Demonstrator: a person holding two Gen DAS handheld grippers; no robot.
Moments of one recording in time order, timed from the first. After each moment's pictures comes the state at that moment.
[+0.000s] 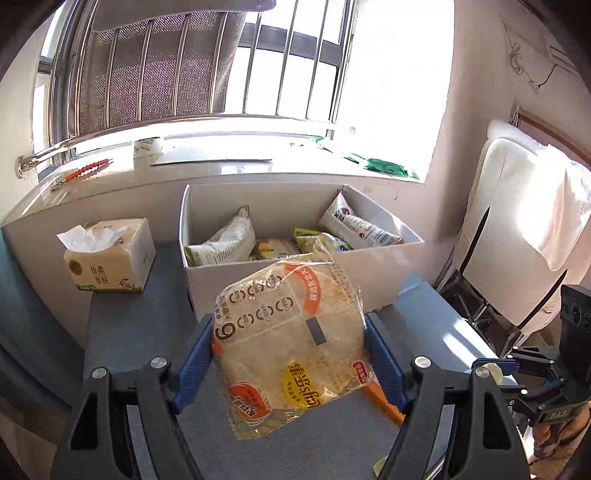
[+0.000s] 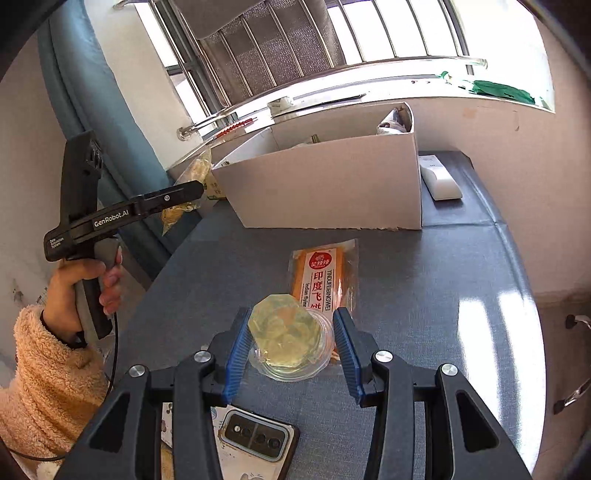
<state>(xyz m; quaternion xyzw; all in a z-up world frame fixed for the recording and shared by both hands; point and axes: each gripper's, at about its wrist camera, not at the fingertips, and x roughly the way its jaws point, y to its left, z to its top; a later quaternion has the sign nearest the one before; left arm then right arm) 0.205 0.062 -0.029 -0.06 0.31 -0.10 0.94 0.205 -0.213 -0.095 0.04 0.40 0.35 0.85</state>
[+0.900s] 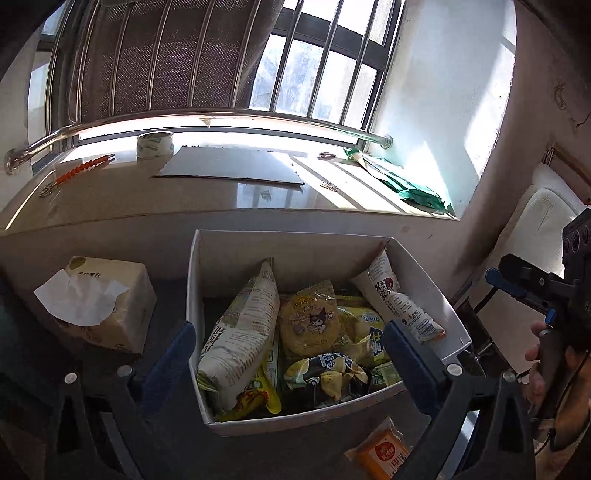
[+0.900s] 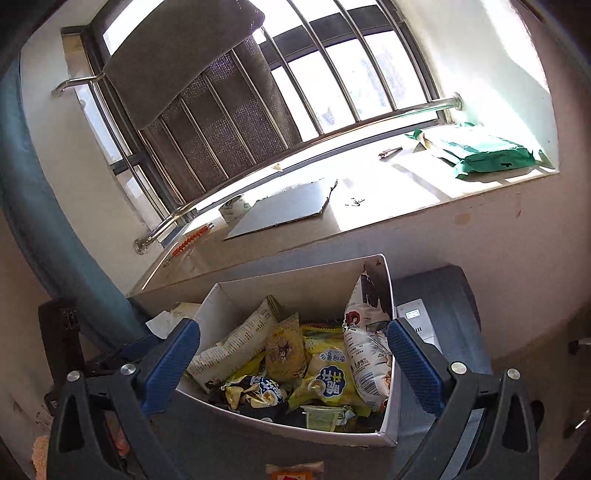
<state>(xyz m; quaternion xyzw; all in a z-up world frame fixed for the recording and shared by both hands) 0.325 0.086 -0.009 -0.09 0.35 -0.06 0.93 0.394 -0.192 -0.006 0.12 0.33 0.27 0.90</state>
